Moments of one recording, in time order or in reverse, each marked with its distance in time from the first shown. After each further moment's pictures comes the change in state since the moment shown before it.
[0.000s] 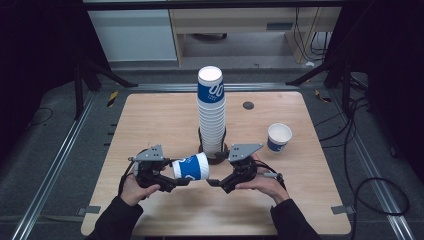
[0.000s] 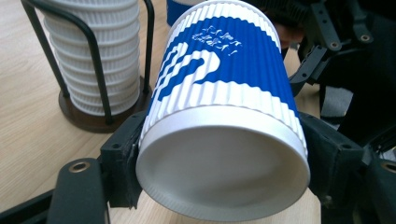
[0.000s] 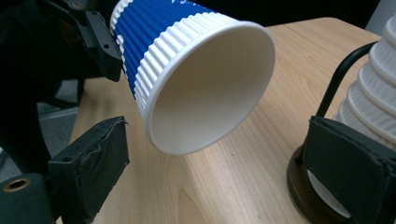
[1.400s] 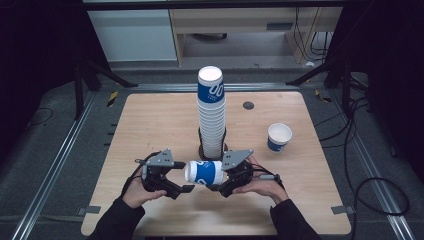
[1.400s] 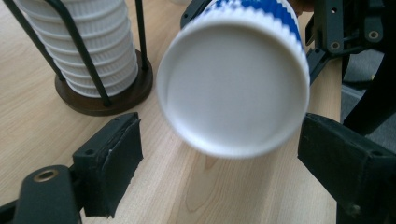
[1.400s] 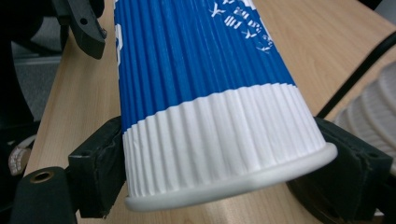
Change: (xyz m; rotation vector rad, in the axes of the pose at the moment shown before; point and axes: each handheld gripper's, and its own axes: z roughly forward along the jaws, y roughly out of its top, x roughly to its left) left arm -0.015 0.003 0.018 0.169 0.069 0.077; right arm 0.011 -0.003 0.013 0.162 -0.027 -0.151
